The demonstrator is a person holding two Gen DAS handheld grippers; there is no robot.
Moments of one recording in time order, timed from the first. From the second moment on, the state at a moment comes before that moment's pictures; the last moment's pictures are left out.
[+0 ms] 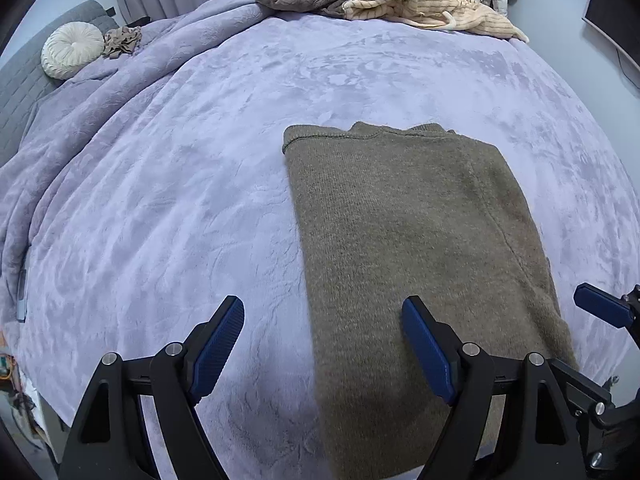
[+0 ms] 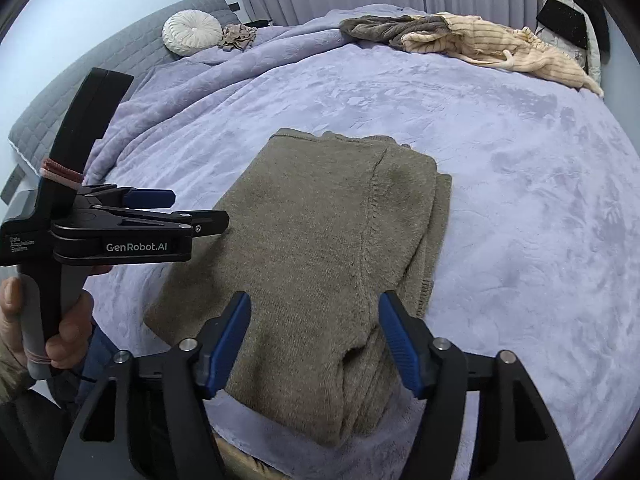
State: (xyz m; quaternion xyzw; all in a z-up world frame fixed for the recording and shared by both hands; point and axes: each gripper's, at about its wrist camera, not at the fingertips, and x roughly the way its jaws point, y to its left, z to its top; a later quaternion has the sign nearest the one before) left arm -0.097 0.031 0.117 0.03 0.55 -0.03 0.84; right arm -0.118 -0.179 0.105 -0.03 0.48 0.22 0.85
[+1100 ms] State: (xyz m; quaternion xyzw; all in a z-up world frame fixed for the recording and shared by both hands) left arm -0.125 0.027 0.128 0.00 0.56 0.01 0.83; right arm -0.115 -0.161 0.110 -0.12 0.50 0.18 0.84
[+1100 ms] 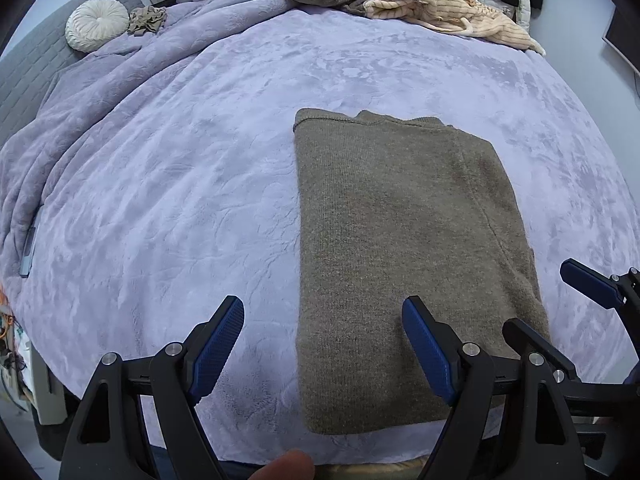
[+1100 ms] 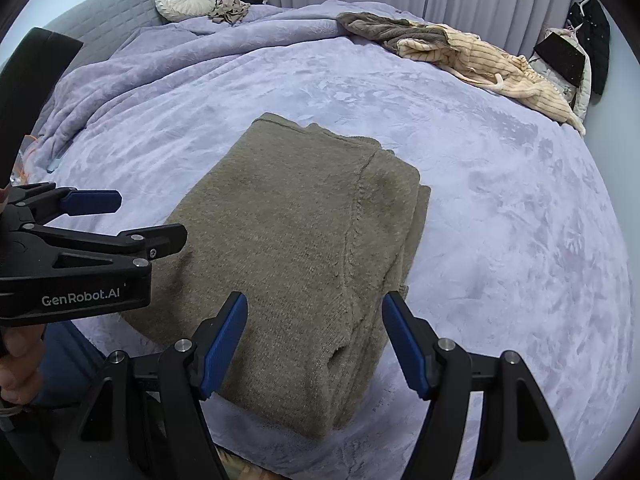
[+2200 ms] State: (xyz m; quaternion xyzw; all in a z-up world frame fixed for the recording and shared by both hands) left arm -0.108 0.043 0.127 -0.03 0.56 -0.02 0.83; right arm -0.094 -0.141 0.112 -0.15 0.52 0.16 0.83
